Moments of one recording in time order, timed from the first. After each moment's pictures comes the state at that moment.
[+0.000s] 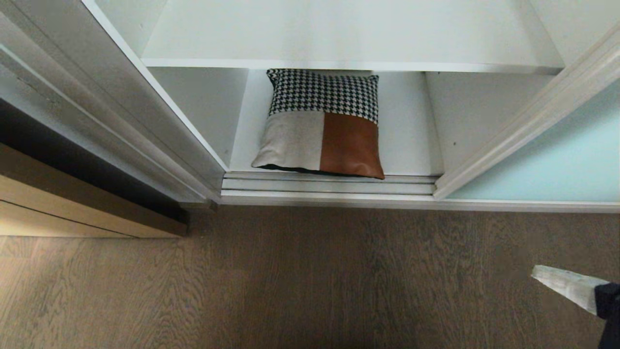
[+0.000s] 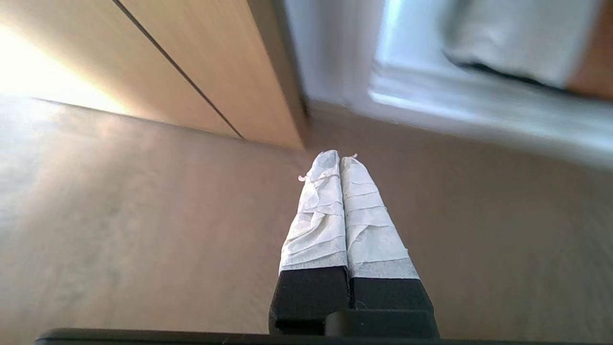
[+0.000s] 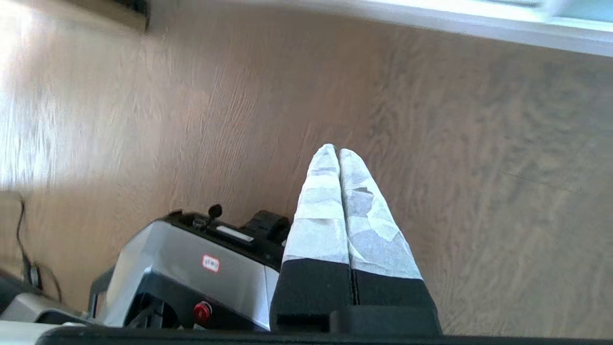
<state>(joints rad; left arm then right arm) 0.04 0.36 -0.30 -0.07 0.14 -0.06 0.37 0.89 -0.44 -0.22 0.05 0.18</state>
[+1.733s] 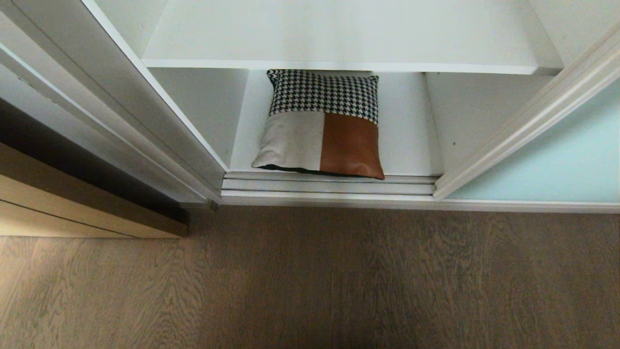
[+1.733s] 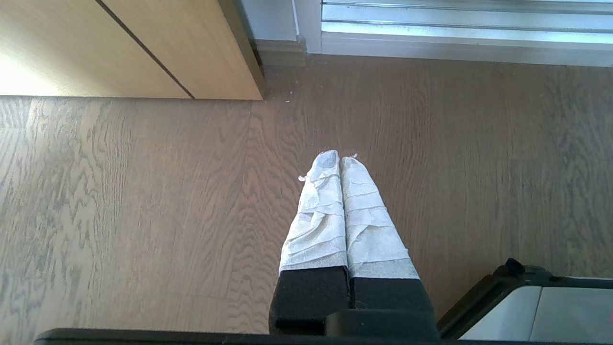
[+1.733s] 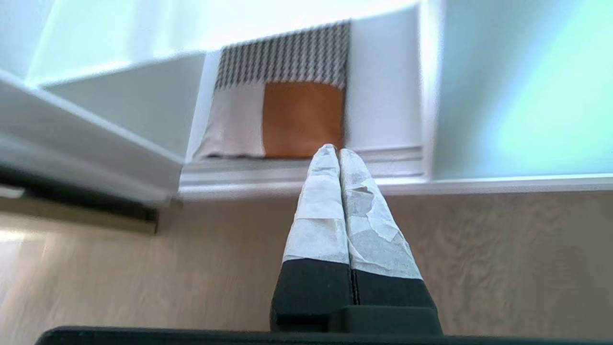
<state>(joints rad) 0.02 0.00 -0.01 0.02 0.01 0.02 0.15 0.66 -0.90 0.05 0.02 0.30</state>
